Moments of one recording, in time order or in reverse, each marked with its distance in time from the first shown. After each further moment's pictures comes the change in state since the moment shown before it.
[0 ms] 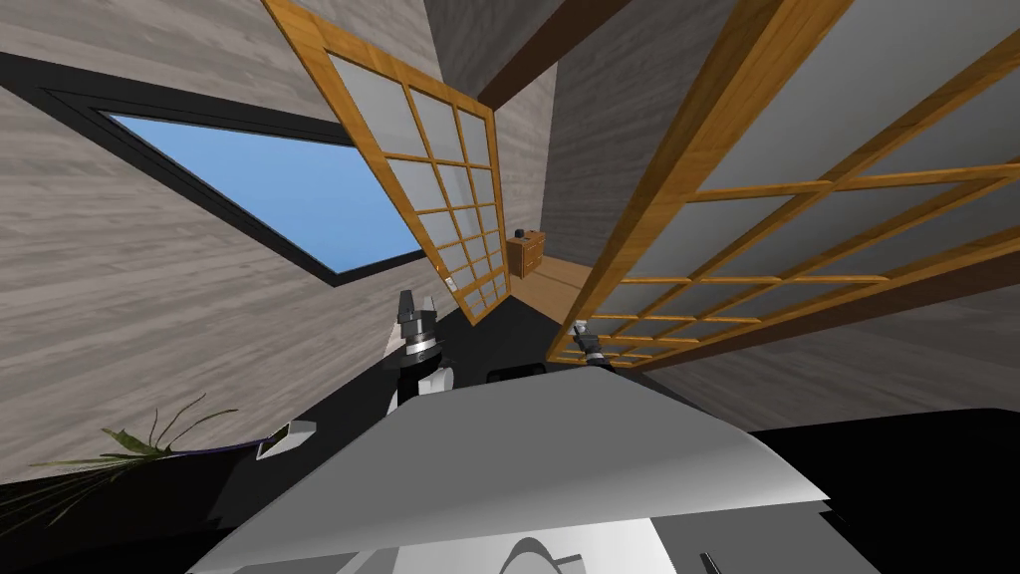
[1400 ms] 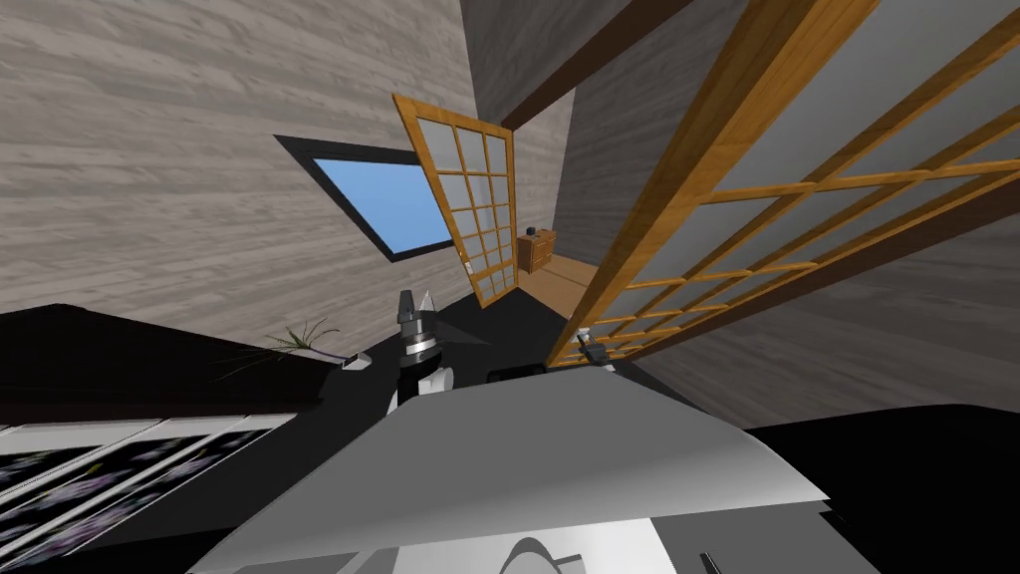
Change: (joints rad) arm 0.051 -0.092 0.123 0.054 0.053 -0.150 -0.122
